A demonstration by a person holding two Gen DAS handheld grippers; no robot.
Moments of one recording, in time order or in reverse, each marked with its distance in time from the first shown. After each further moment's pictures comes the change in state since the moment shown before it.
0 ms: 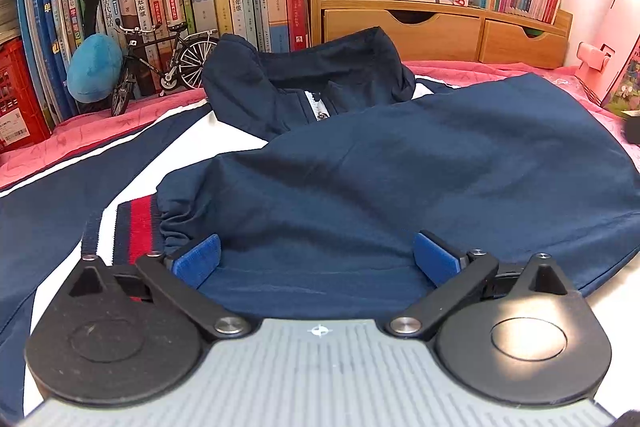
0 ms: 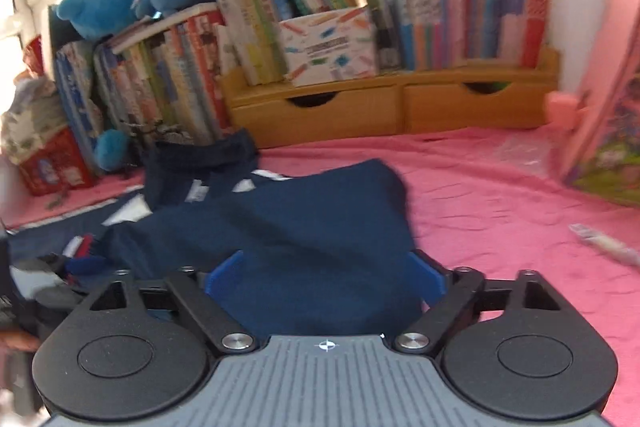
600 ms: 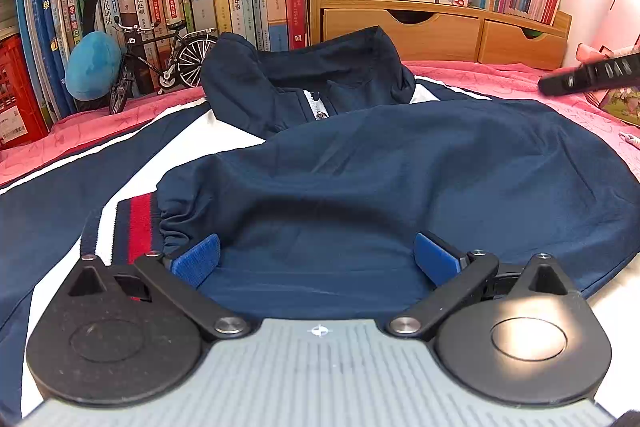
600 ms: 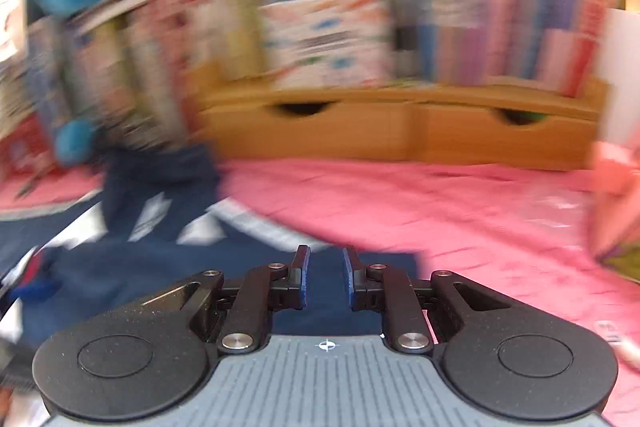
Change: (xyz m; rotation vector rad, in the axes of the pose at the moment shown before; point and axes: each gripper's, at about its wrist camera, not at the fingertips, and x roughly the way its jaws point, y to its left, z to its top) left arm 0.000 0.001 0.000 -0.006 0.001 -0.010; right arm 0.061 0.003 0.029 -0.211 0.062 -0.020
